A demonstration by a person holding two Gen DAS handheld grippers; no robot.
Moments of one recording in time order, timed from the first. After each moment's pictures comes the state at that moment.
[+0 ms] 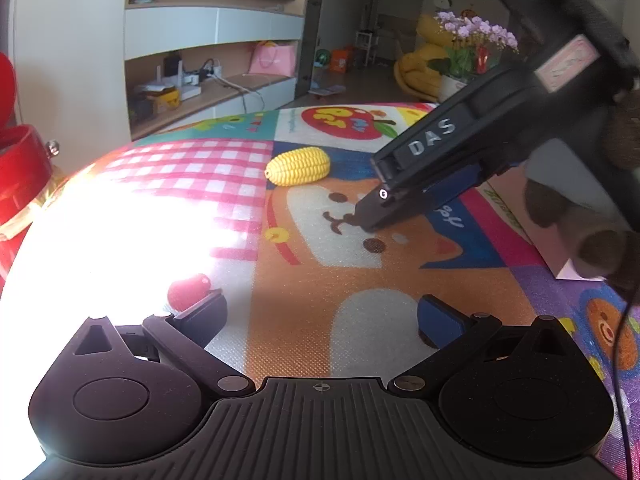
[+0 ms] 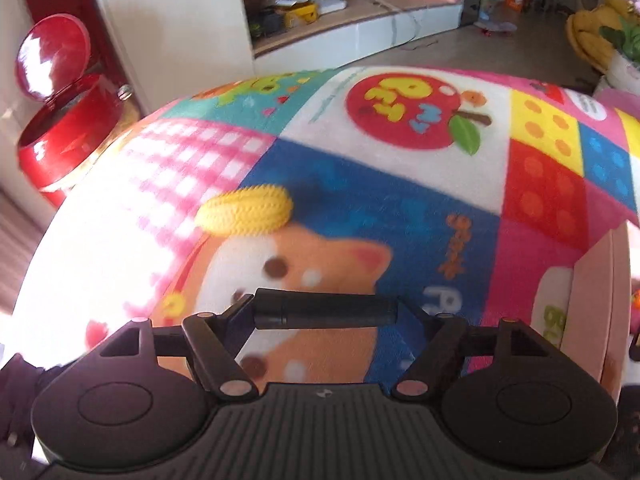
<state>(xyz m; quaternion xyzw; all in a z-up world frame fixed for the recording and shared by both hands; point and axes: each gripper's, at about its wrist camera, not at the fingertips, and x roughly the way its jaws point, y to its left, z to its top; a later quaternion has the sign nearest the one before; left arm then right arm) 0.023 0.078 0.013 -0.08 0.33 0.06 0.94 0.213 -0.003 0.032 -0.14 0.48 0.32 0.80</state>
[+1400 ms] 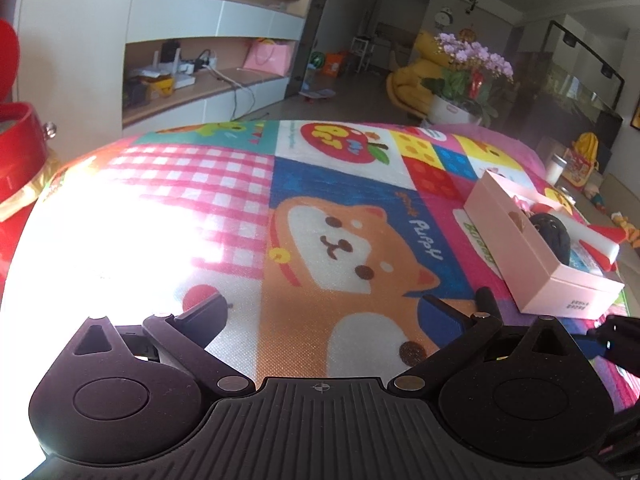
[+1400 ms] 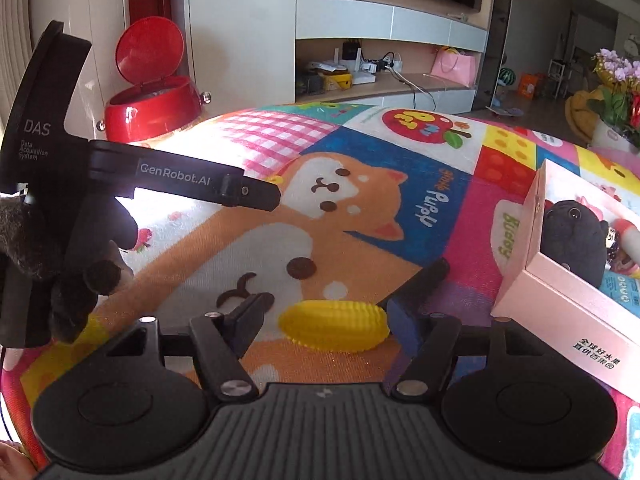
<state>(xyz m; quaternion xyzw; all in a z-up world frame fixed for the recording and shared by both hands) 0.011 0.102 0.040 -0.14 0.32 0.02 0.94 0.035 -0.105 0.037 -0.15 0.33 0.35 0.86</state>
